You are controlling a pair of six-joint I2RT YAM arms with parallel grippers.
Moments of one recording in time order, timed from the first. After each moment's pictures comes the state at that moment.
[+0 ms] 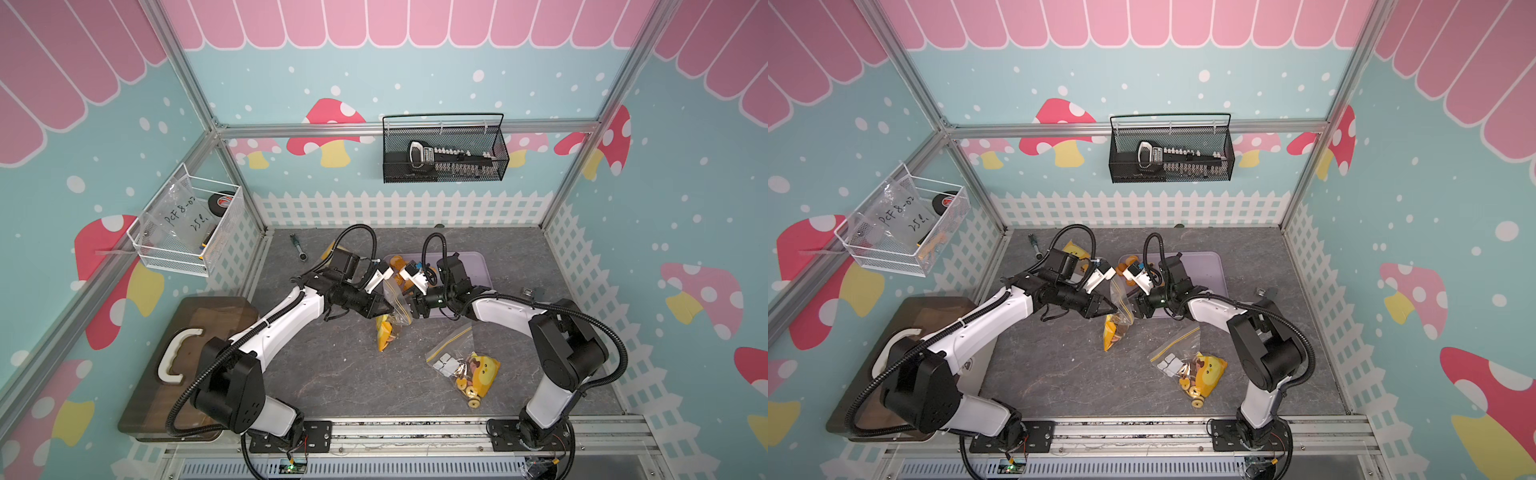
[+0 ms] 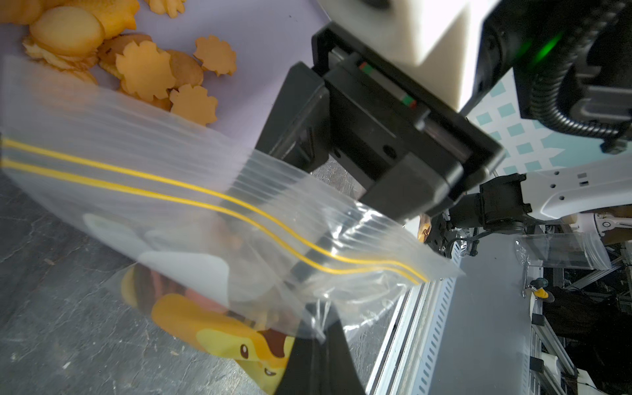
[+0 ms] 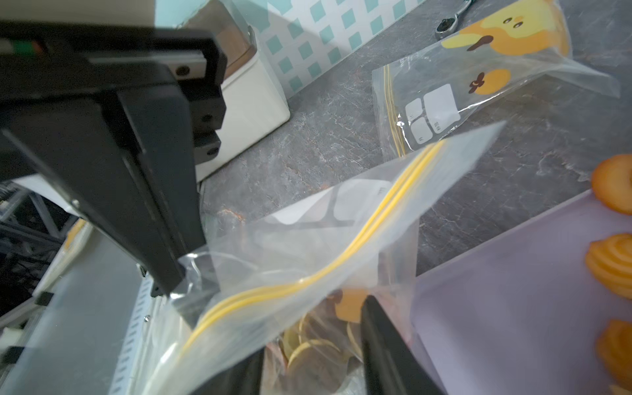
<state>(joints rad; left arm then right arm) -0.42 1.48 1.14 -0.66 0.73 0.02 0.55 1.75 1.03 0.12 -0.90 0.01</state>
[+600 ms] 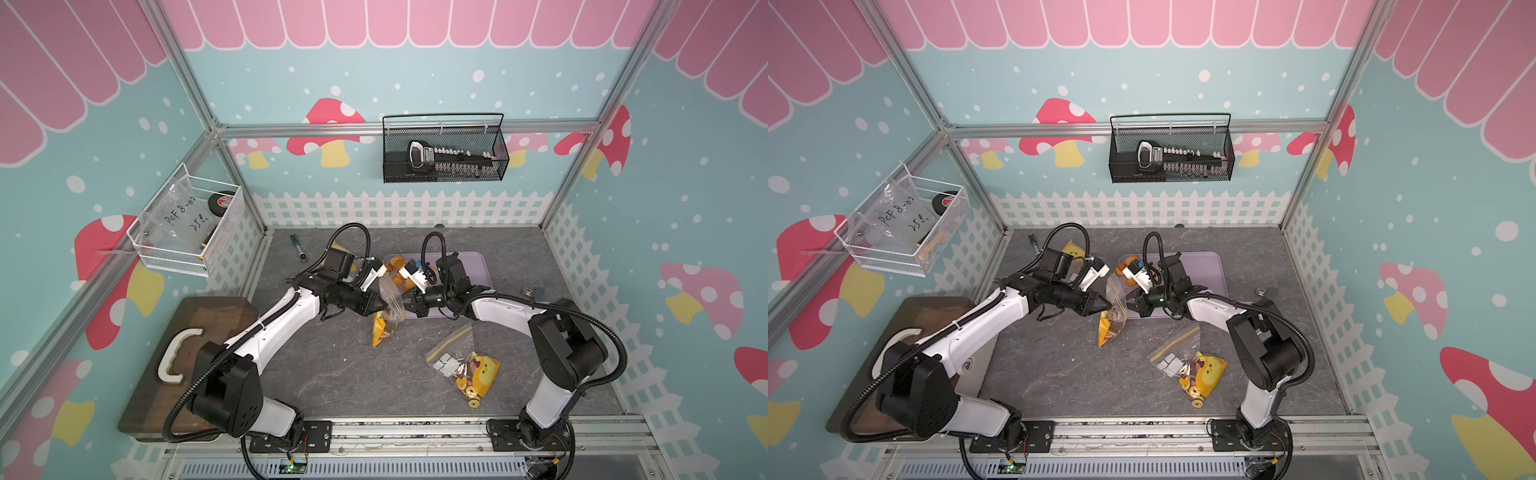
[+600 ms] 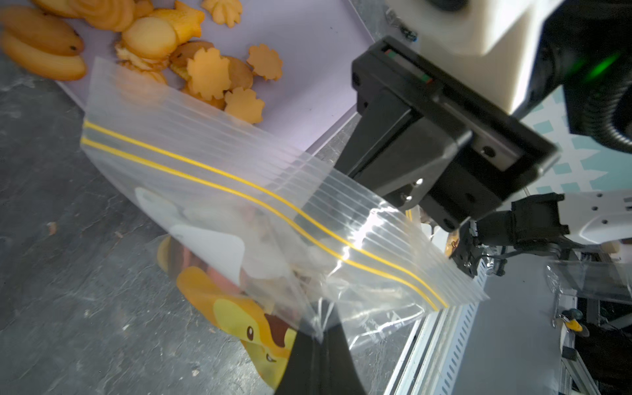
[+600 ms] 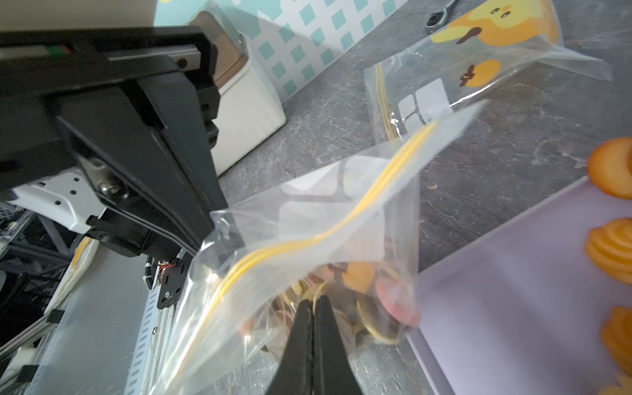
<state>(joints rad) -0.37 1.46 1.12 -0.66 0.63 0.00 0.54 1.75 1.03 0.12 -0.85 0.07</state>
